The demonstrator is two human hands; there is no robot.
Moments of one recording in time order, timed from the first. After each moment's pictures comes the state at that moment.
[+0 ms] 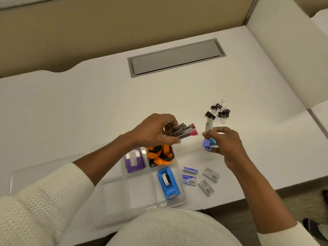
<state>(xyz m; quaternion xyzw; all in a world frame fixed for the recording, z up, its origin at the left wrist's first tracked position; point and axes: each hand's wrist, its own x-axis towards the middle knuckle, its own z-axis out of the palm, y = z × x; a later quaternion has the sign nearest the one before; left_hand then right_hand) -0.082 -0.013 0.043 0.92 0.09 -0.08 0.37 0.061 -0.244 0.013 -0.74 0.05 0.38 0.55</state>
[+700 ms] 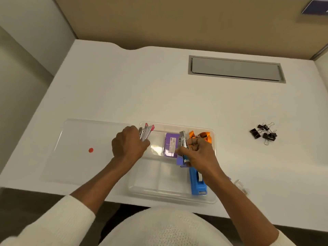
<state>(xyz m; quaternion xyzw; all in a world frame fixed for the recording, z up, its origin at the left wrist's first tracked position) -0.302 -0.005 0.024 0.77 0.63 -0.01 0.15 -0.116 -0.145 0.033 -0.74 -0.19 0.49 0.42</state>
